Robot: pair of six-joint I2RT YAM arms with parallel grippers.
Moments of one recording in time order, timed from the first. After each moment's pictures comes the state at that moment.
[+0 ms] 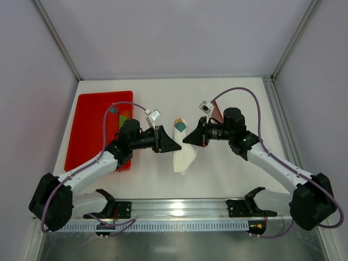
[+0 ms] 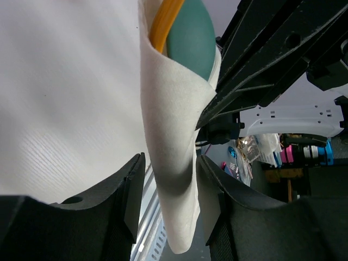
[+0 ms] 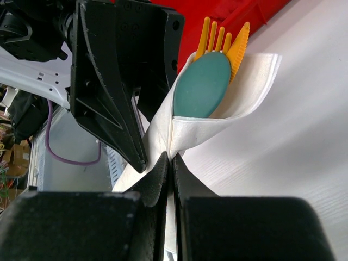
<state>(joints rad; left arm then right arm) -0.60 1.17 0.65 0.24 0.68 -0.82 0.51 1.17 0.77 0.10 -0.82 0.40</state>
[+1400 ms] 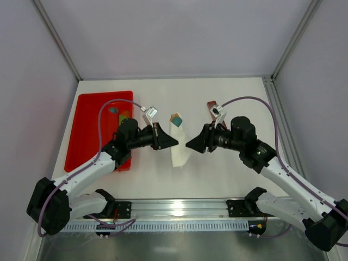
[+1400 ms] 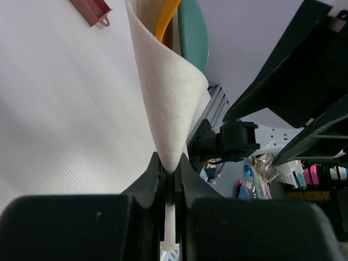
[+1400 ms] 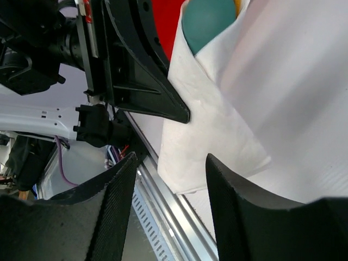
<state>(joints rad) -0.60 1.13 0.67 0.21 0.57 -0.78 0.61 0.91 0.81 -0.21 -0.48 0.56</state>
